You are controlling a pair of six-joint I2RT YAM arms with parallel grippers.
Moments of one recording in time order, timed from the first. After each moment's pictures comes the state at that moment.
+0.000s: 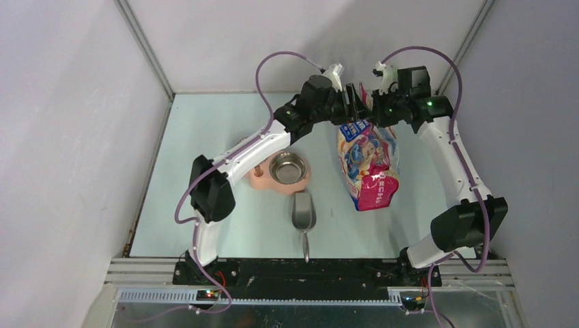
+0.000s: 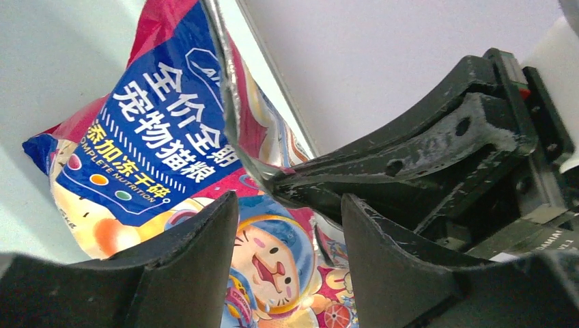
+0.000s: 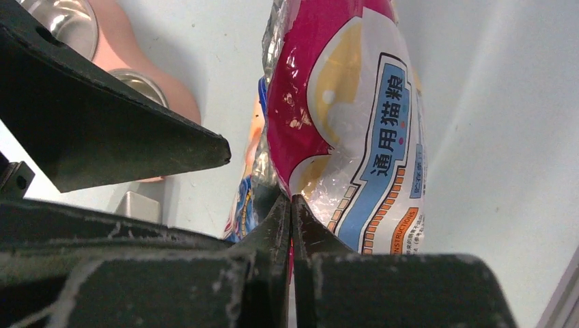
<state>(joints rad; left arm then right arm) -0.79 2.01 1.96 -0.23 0.21 -0.77 0.18 1.55 1.65 -0.86 -0.23 -0.06</state>
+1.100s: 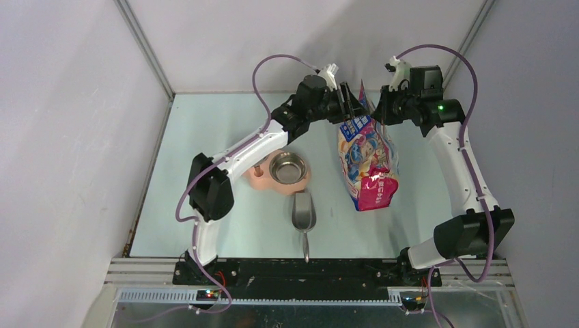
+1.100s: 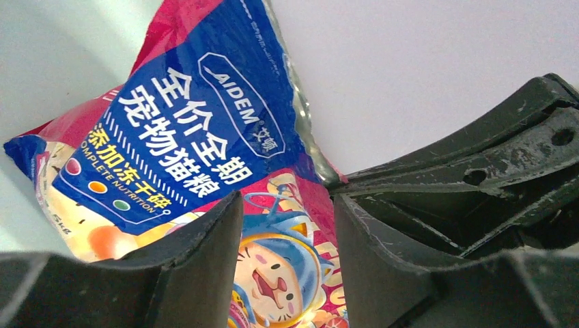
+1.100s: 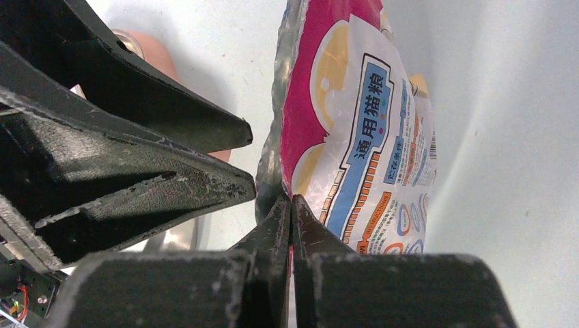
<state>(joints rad) -0.76 2.01 1.91 -0.15 0.27 -0.84 0.13 1.48 1.63 -0.82 -0.33 0.05</state>
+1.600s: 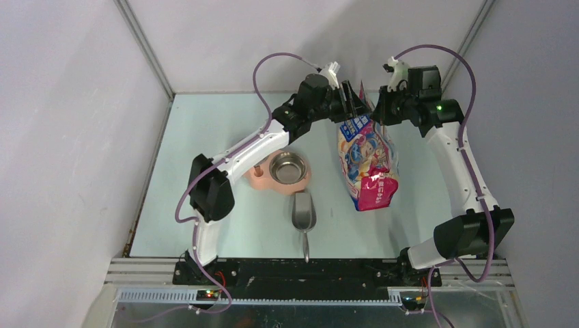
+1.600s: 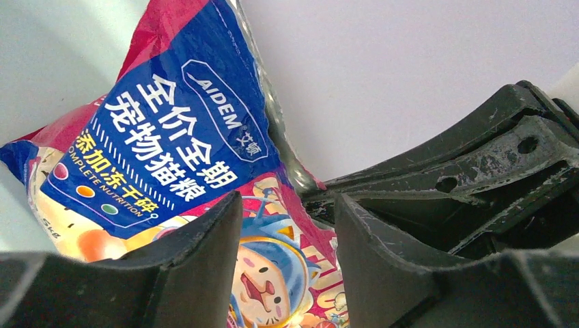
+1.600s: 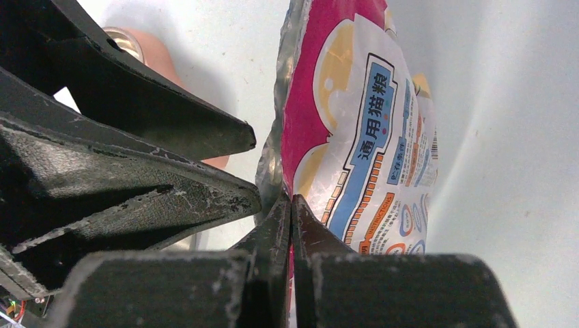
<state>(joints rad) -0.77 2.01 1.94 -0.17 0.23 -0.84 0.14 1.48 1.63 -0.82 -0.32 0.05</state>
